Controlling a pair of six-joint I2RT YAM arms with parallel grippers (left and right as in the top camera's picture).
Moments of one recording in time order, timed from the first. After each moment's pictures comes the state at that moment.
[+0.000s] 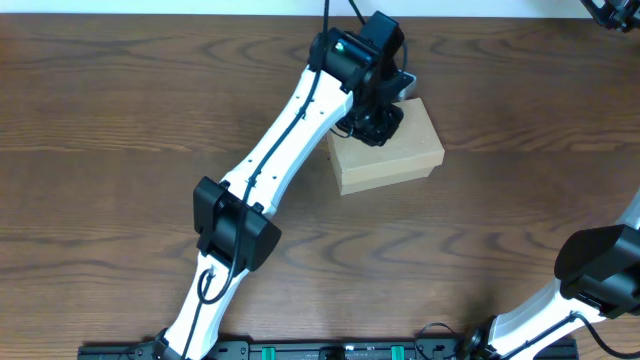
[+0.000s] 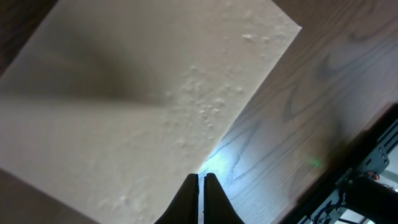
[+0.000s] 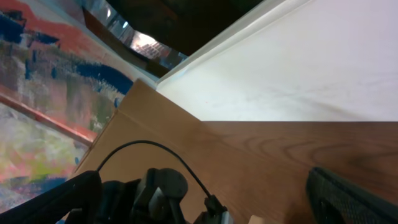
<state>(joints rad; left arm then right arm) -0.65 2.32 2.47 -1.49 0.36 -0.01 -0.48 1.92 2.13 -0.54 -1.39 0.59</state>
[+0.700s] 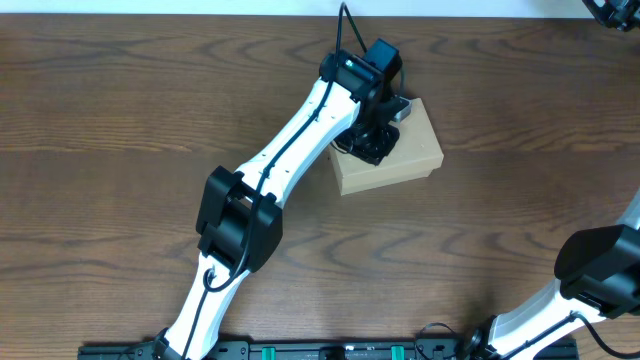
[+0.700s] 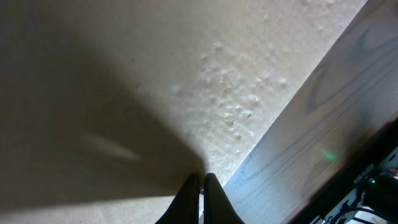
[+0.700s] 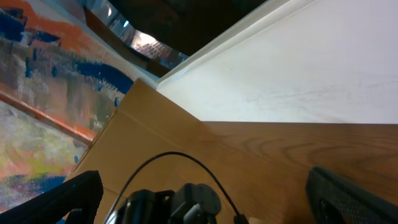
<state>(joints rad) -0.66 2.32 2.24 -1.37 0.38 -0.01 -0.48 1.92 2.13 -0.53 -1.39 0.59</state>
